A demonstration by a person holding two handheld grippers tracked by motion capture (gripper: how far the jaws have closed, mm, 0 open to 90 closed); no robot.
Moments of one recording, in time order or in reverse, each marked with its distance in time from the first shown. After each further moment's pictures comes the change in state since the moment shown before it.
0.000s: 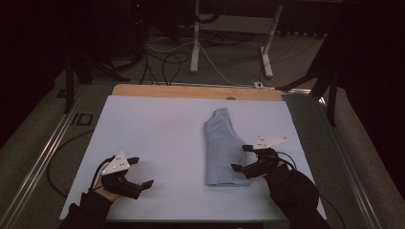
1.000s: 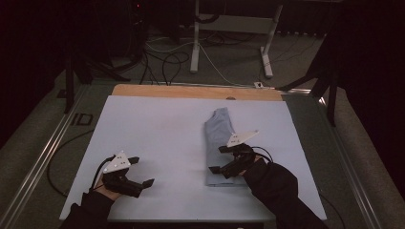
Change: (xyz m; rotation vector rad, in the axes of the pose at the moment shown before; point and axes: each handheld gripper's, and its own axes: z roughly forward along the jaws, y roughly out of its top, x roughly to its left) left arm 0.002 -0.001 0.005 0.017 0.016 -0.021; right arm 0.029 0.042 0.049 0.071 0.163 -0.034
